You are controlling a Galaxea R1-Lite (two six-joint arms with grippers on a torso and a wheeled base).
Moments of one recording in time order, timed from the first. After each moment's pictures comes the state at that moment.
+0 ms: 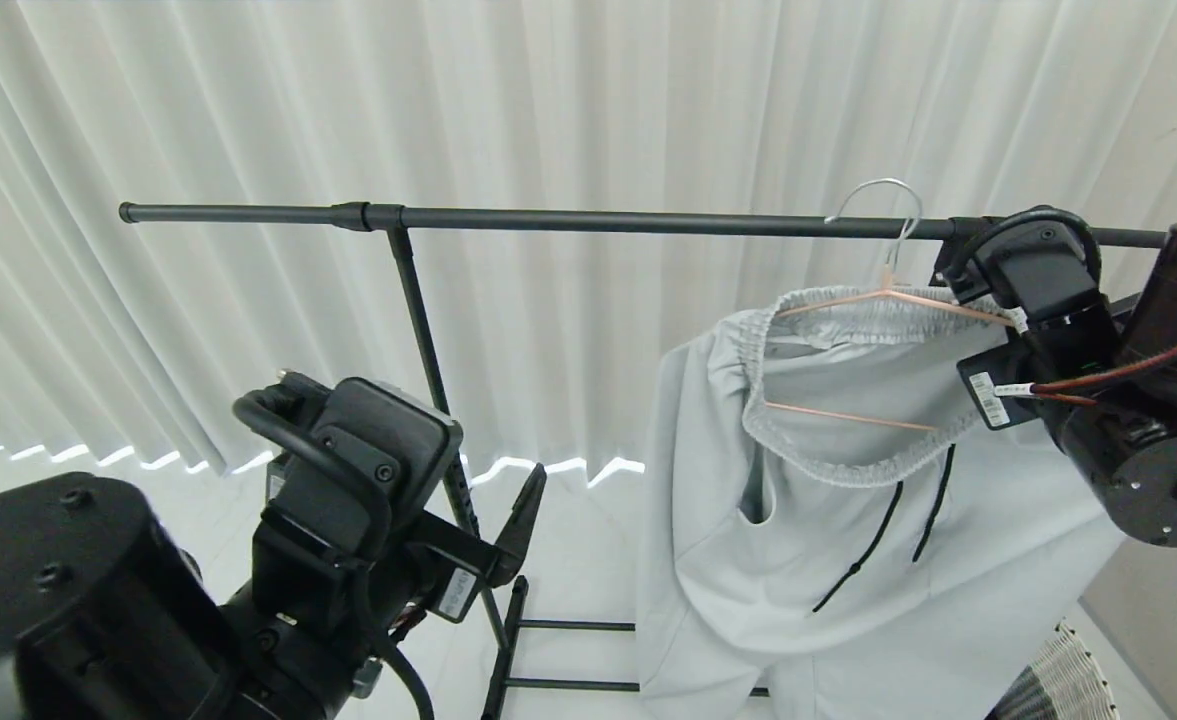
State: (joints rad) left arm -0.92 1.45 -0.43 -1.00 0.65 0.49; right arm 0.65 1.51 -0.80 -0.70 -0.92 -0.55
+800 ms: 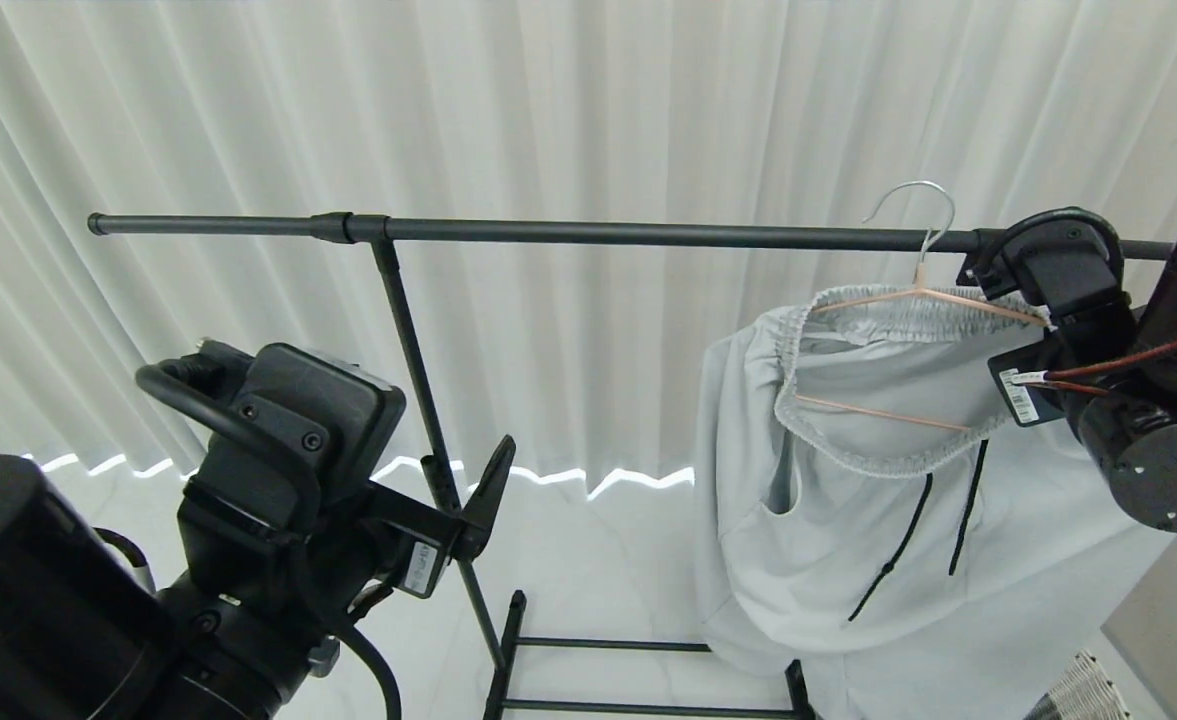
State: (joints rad) left arm -0.89 1.41 -0.43 -1.02 0.65 0.50; right arm 0.59 1.50 -0.79 -0.70 -0.95 -0.55
